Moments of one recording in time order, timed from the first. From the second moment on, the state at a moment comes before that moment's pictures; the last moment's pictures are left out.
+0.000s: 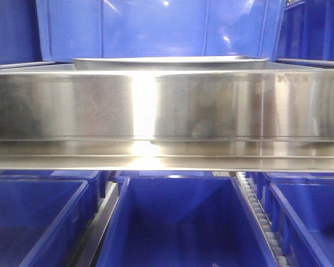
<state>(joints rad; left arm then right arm) -0.75 0.41 -0.48 -0.04 0.32 0.08 0.69 0.10 -0.34 -0.19 0.52 0.36</state>
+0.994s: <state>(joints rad) -0.09 -0.01 0.03 -0.07 -0.01 0.10 0.69 0.10 -0.34 -0.19 0.52 0.36</state>
